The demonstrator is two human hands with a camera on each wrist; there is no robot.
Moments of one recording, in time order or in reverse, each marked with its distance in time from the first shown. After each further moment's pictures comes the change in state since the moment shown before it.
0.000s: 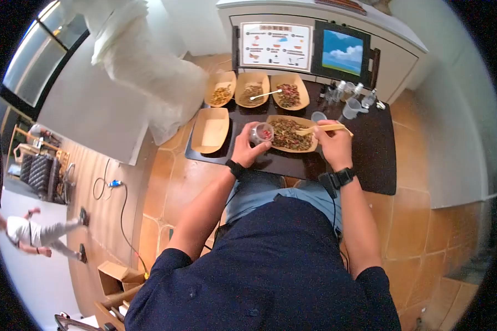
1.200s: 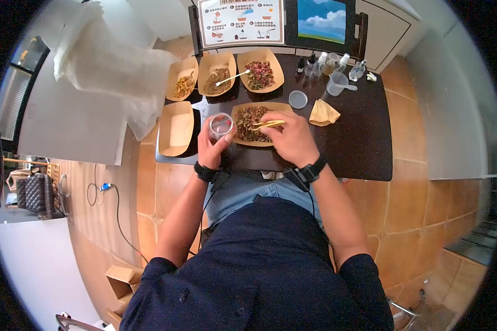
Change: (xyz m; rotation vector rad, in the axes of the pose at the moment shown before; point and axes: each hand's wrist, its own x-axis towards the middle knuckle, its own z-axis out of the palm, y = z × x) left_hand -0.003 -0.008 0.002 -0.287 0.044 -0.177; right_hand -0.003 -0.026 0.038 -0.175 -0.240 -0.126
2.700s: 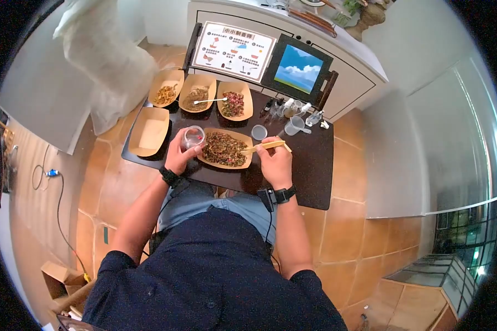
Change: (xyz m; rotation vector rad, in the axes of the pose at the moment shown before) left_hand 0.004 -0.001 0.000 -0.118 -0.007 0.039; right_hand -0.010 0.019 -0.045 -0.061 0.229 0.100
